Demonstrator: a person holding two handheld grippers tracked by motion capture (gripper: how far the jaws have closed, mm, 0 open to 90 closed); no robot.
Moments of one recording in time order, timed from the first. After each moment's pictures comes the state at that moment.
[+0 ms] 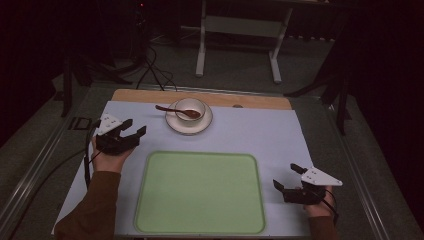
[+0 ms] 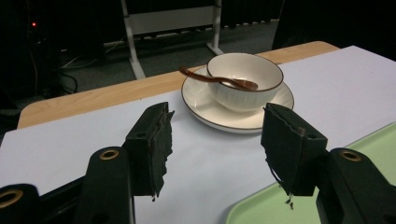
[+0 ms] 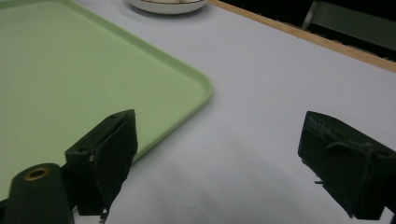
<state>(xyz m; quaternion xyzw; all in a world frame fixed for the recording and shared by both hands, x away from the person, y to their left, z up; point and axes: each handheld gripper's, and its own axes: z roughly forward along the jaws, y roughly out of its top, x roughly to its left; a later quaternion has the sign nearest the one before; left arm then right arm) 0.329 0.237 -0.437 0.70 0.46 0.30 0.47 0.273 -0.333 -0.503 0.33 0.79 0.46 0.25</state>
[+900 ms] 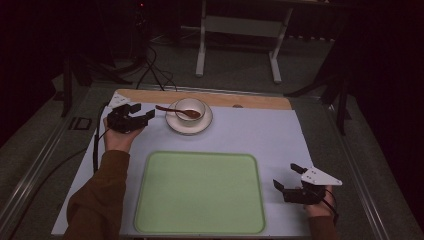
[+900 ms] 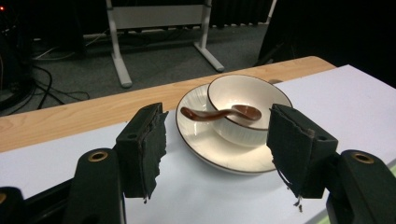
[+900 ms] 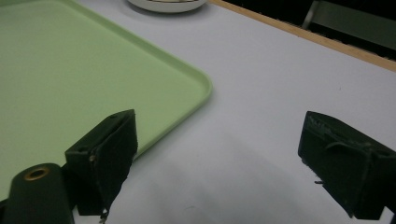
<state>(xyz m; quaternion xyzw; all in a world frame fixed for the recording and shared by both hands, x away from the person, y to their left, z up) 0.398 0.232 -0.431 0.69 0.47 0.25 0.49 0.274 -0.333 -0.504 0.33 0.79 0.45 0.25</state>
